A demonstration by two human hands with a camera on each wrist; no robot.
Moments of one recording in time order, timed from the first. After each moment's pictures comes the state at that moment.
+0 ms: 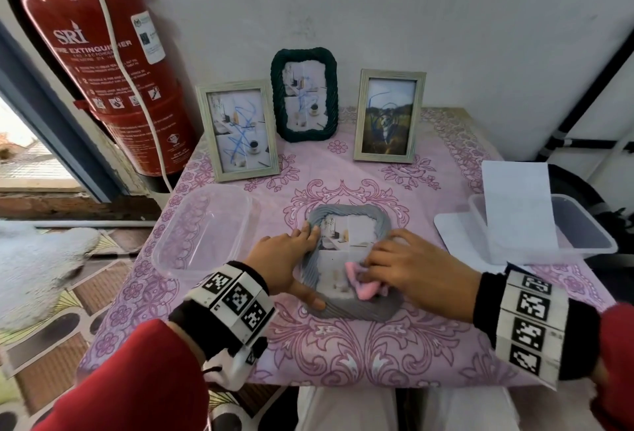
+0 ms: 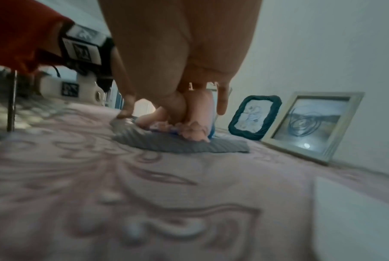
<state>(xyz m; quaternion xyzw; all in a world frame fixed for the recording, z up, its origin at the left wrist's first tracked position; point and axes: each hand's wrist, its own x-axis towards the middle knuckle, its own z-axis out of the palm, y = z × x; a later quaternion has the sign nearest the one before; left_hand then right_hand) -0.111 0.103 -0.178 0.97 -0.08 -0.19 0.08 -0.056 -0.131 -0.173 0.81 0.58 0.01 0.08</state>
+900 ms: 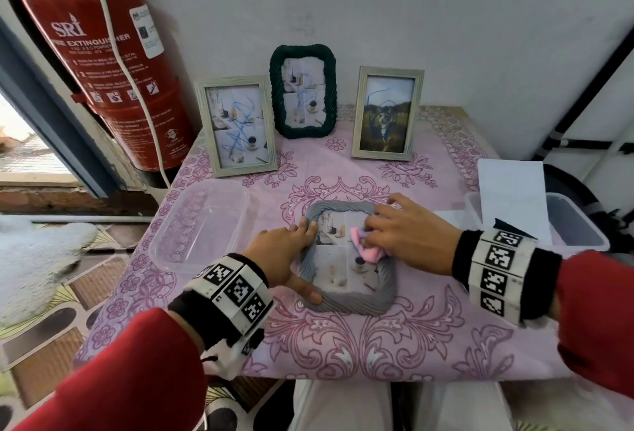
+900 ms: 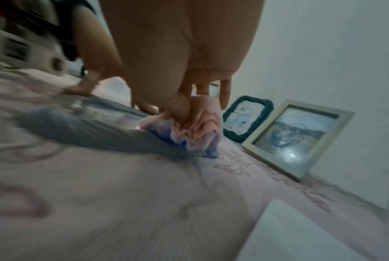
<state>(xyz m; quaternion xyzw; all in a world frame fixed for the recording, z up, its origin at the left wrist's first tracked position) -0.107 0.101 -0.177 0.97 -0.08 -0.20 0.06 -0.026 -0.116 -0.160 0.79 0.57 0.04 0.21</state>
